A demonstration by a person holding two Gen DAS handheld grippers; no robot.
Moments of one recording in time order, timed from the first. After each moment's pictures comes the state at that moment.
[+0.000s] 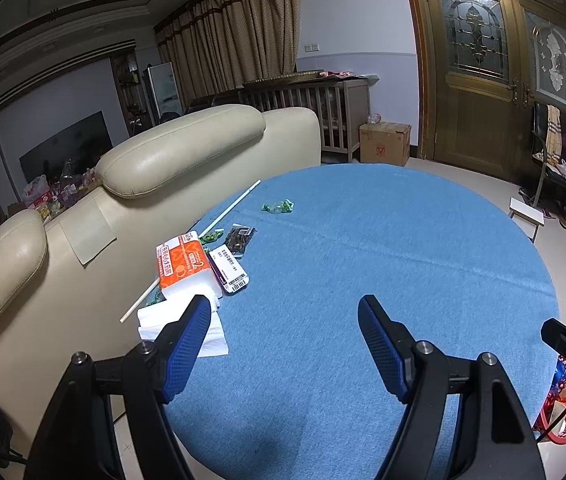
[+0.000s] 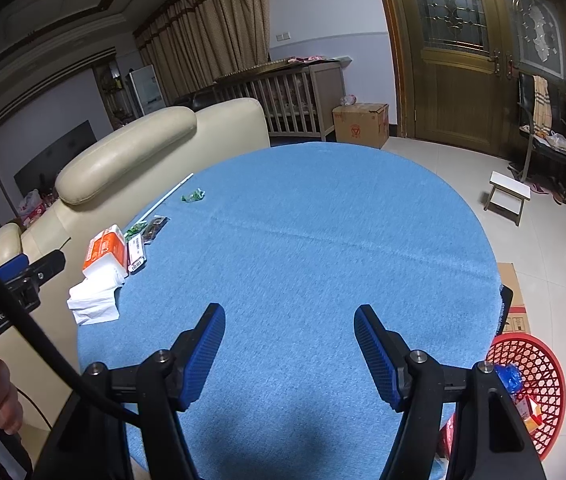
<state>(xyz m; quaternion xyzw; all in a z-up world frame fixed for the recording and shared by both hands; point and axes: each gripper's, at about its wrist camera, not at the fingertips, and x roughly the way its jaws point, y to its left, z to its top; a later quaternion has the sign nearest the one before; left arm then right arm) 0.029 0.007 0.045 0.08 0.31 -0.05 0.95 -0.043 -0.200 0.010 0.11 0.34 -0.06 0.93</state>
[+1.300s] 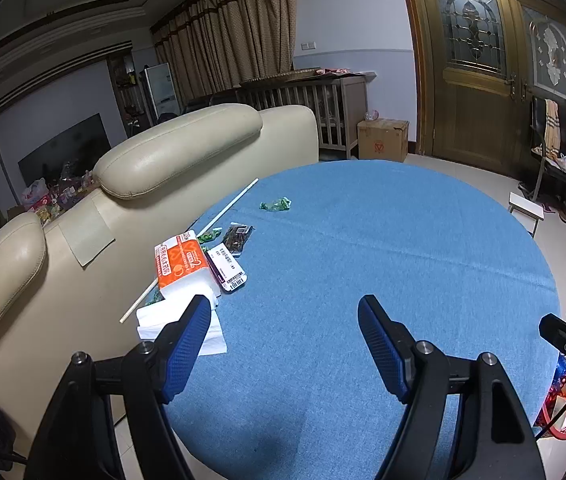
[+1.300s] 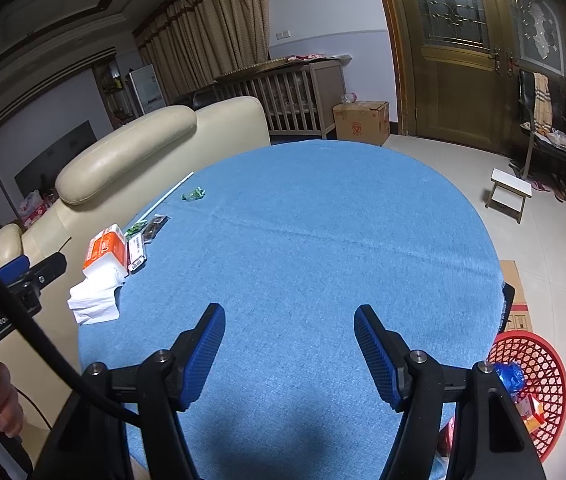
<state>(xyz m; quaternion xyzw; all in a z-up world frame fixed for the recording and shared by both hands) 0.027 0.003 0.042 0.09 0.32 -0.05 0.94 -0.039 -0.199 0.006 0.11 0.35 -0.06 0.93</state>
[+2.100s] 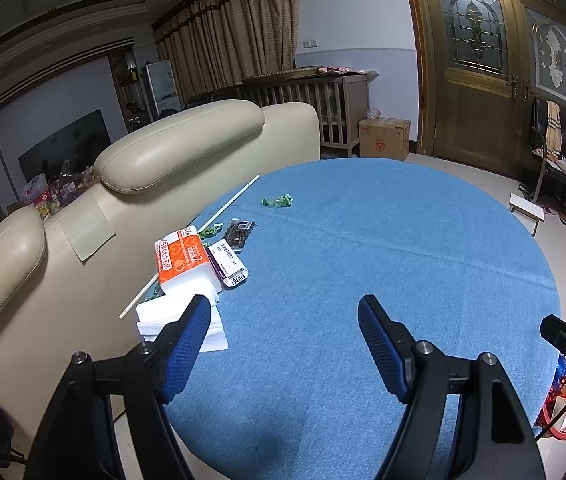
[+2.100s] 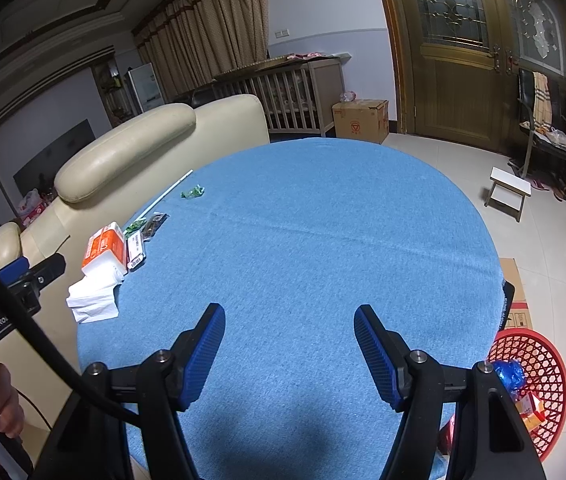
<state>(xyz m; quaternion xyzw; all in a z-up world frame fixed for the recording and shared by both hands) 0.026 0.007 0.038 0.08 0.32 -0.05 0.94 -0.042 -0.200 0.004 0.11 0.35 -0.06 0.93</state>
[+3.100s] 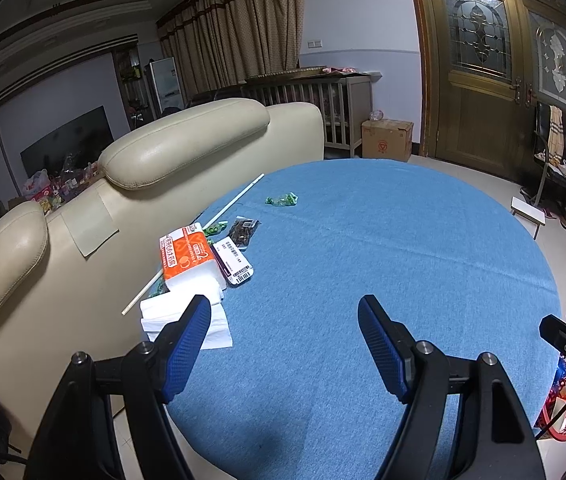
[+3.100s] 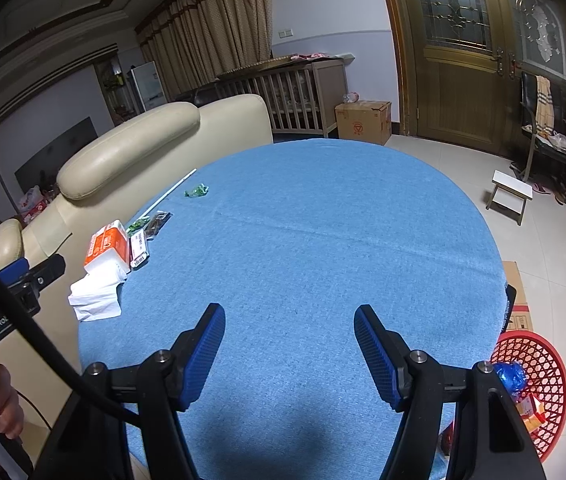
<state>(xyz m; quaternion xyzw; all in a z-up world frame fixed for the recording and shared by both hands) 0.025 0.013 0.036 0.08 0.32 -0.04 0.94 -0.039 -0.192 0.006 0.11 0.35 -0.06 0.93</state>
